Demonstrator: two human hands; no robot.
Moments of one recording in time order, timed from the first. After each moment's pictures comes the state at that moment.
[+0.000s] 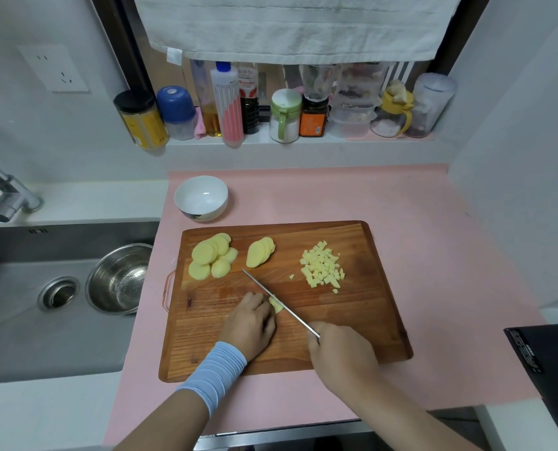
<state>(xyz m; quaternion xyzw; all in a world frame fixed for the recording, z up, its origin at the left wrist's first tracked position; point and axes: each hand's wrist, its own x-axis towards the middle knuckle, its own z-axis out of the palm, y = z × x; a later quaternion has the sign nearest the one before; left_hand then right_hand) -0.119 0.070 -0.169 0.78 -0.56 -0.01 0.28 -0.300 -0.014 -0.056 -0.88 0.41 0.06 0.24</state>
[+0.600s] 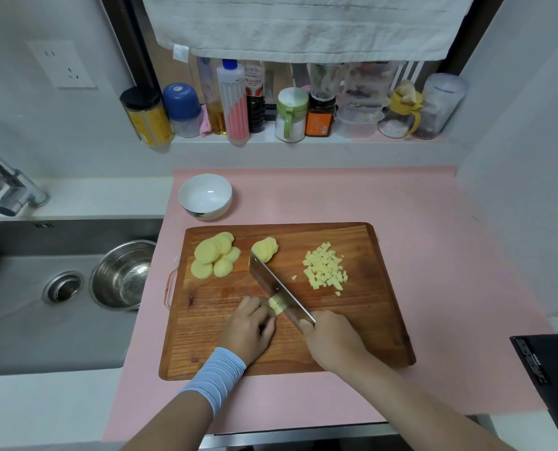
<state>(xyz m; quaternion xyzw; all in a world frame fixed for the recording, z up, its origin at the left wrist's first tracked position) -0.121 0.076 -0.174 0.76 -0.54 -0.01 0.35 -0.269 -0.034 -0.063 -0.83 0.44 0.12 0.32</state>
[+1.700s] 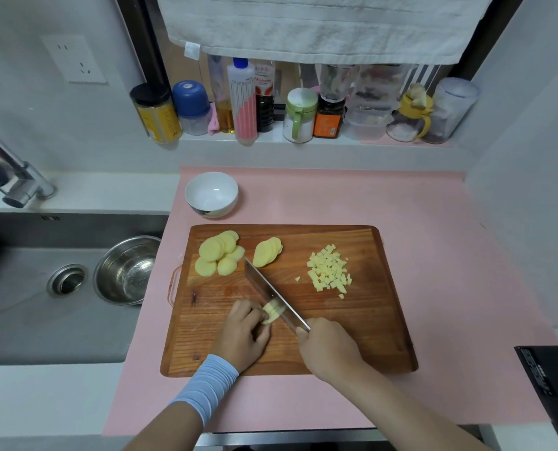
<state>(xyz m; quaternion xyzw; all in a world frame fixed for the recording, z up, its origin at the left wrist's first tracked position) -0.121 0.093 -0.178 0.77 -0.52 -0.01 0.38 -0.266 -0.022 -0.064 -0.83 0.44 0.13 0.31</state>
